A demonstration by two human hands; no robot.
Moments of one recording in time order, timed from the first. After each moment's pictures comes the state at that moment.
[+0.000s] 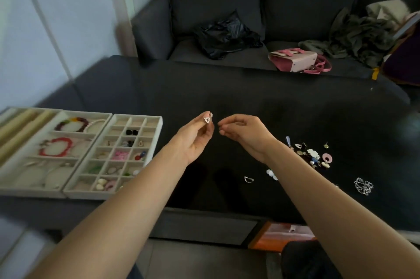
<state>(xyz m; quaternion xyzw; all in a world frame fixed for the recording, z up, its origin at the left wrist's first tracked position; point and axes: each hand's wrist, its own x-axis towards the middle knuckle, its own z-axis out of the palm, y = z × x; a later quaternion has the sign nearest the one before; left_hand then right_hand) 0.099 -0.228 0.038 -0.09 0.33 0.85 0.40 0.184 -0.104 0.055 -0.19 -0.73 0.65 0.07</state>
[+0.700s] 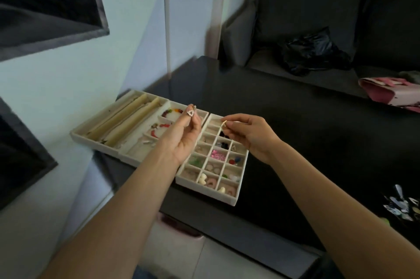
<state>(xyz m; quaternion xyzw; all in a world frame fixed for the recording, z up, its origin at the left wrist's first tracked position) 0.027 -0.437 0.046 -0.14 0.14 0.95 0.23 0.067 -0.274 0.066 -0.11 -0.69 0.71 -0.05</state>
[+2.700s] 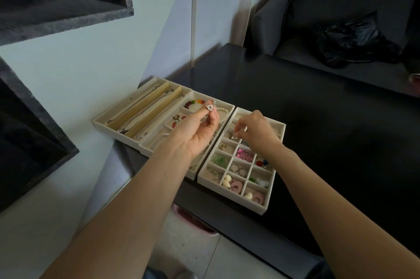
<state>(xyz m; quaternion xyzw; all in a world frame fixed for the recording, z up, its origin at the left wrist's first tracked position) 0.014 -0.458 0.043 -0.18 0.15 0.95 0.22 0.008 -0.303 0.017 -0.01 -0.97 0.23 -0.01</state>
